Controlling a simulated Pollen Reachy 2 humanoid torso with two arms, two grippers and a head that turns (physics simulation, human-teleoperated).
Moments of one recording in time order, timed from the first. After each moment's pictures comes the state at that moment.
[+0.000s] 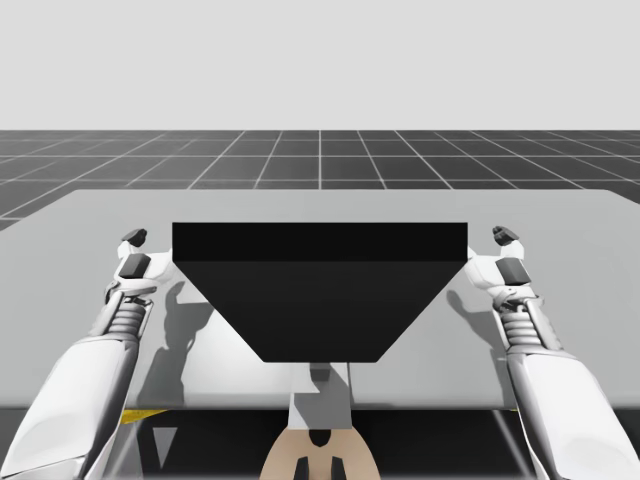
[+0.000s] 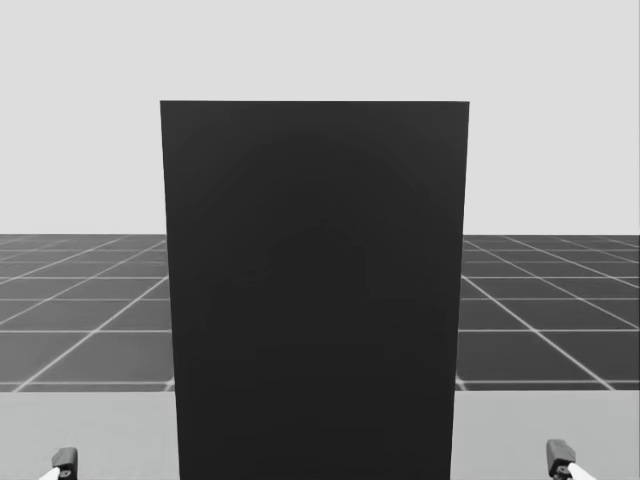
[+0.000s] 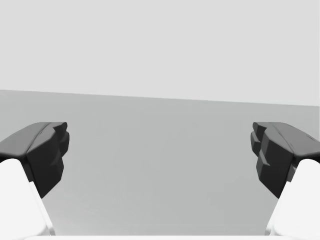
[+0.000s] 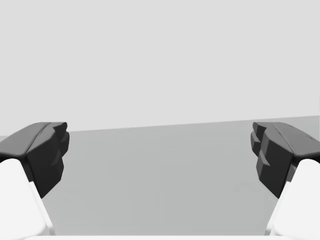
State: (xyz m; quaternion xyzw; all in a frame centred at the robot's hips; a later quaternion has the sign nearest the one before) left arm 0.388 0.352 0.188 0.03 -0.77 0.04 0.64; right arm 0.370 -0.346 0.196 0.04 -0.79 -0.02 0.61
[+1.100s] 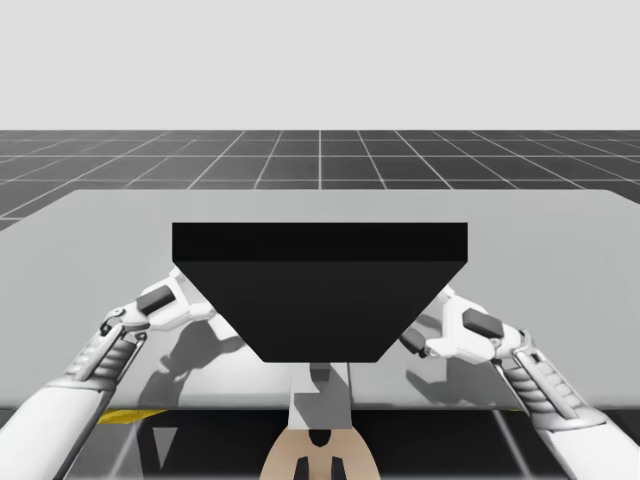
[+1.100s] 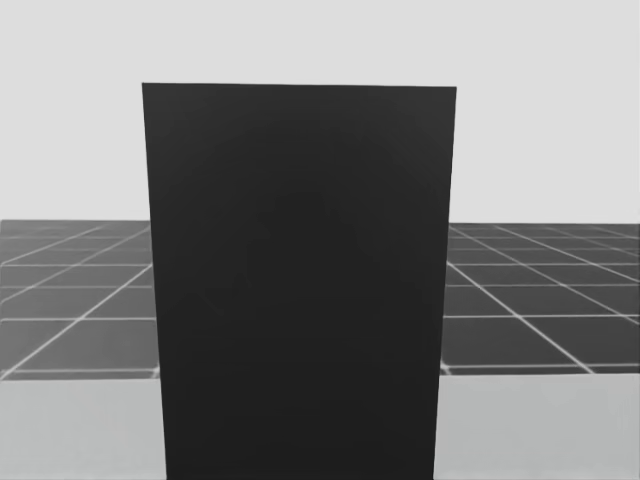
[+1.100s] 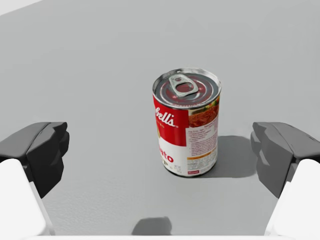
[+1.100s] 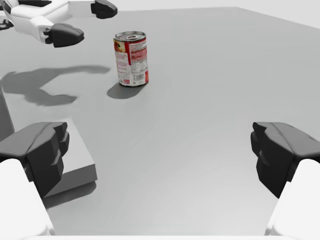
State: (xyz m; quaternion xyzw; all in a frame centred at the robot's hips) left arm 0.340 0.325 0.177 -0.23 -0.63 -0.31 0.67; right arm 0.306 -0.294 0.176 0.40 -0.62 0.35 0.59
